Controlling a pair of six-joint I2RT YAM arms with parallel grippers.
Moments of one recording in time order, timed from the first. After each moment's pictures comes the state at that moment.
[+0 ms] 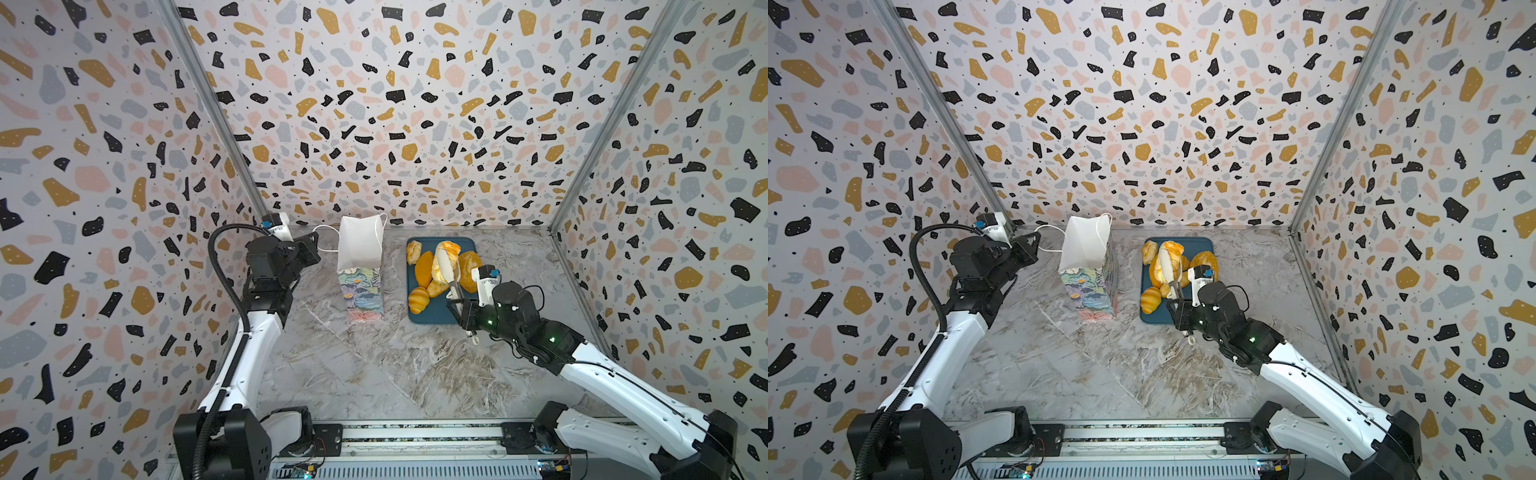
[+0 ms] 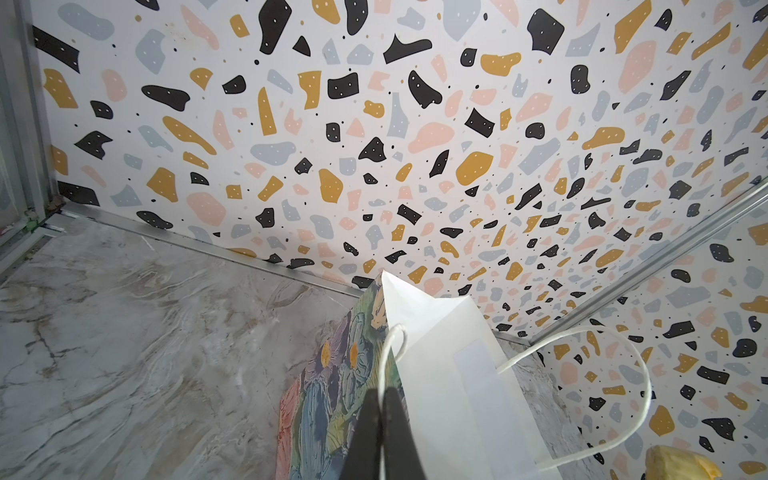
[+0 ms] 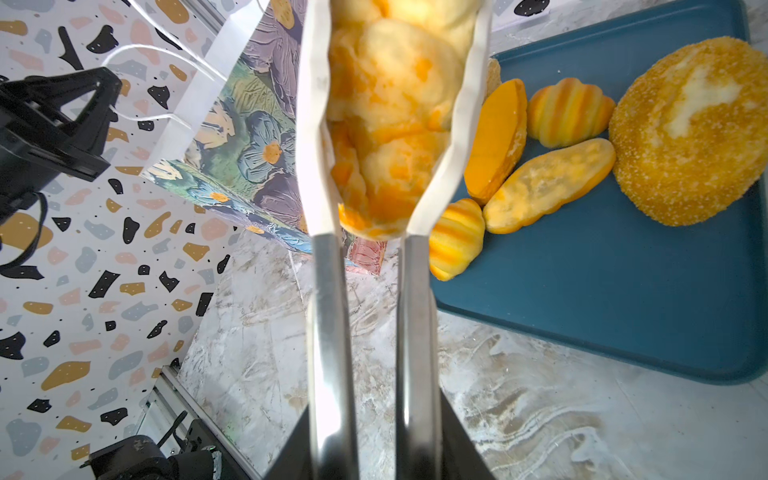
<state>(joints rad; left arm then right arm) 0.07 1.18 0.98 0.04 0.36 -0.49 0.77 0.99 0.88 -0.37 0.00 0.64</state>
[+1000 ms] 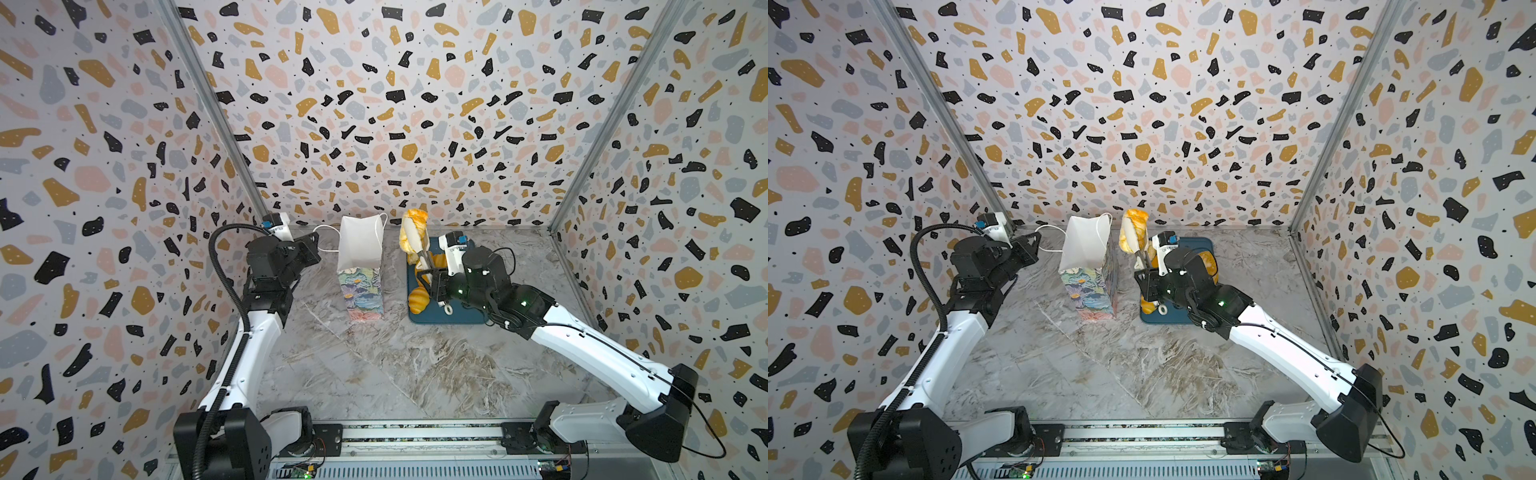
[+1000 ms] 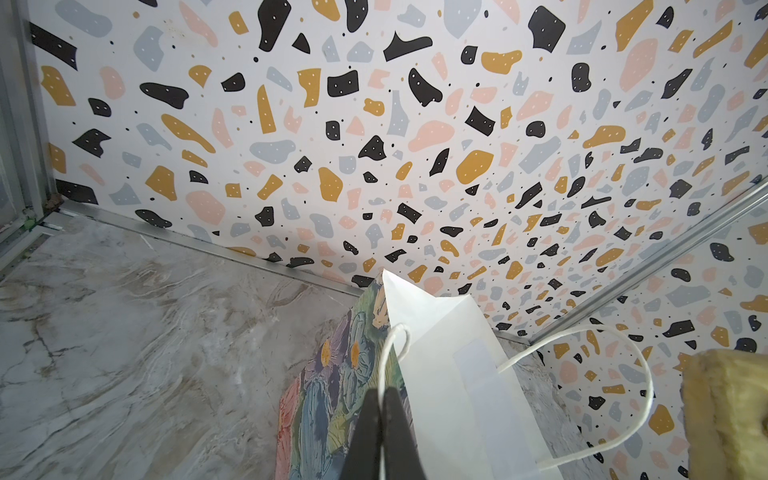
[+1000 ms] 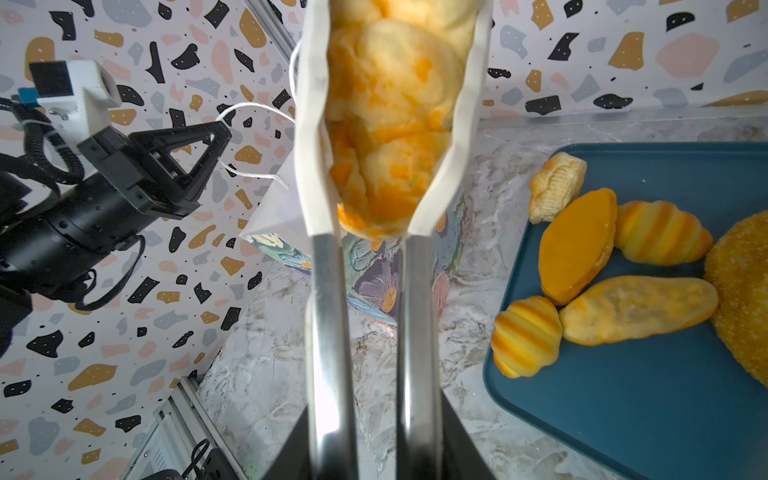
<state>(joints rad) 0.07 1.18 0.98 0.04 0.36 -0.49 0.85 1.32 1.30 -0.39 0.02 0.54</state>
